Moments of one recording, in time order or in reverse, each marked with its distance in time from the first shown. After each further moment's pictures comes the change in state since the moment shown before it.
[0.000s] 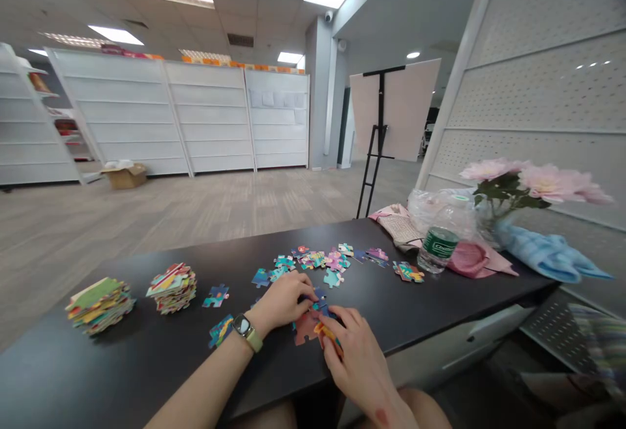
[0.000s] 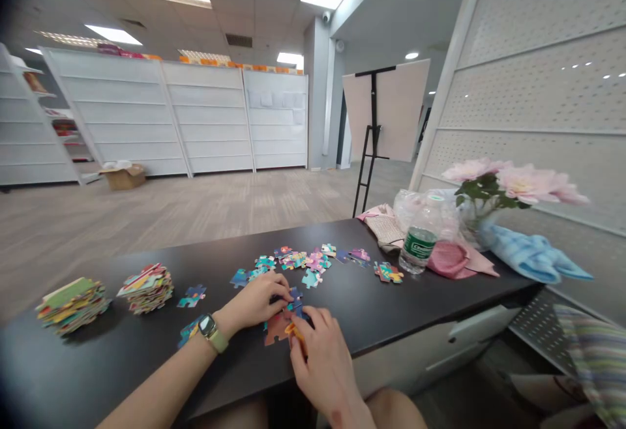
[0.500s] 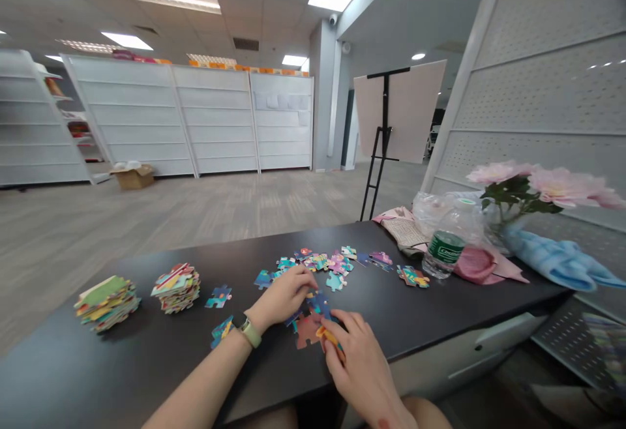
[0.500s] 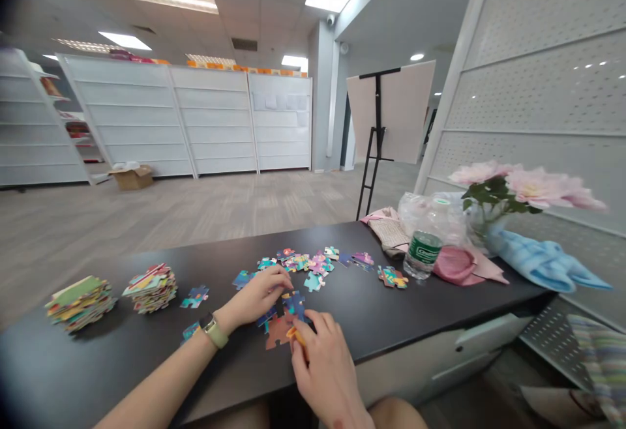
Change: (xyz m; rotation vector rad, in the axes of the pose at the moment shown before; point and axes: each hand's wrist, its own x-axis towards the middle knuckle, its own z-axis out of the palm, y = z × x) left_hand 0.003 -0.001 -0.011 -0.202 0.146 0.006; right_hand 0.000 0.002 0.001 0.000 -0.003 0.005
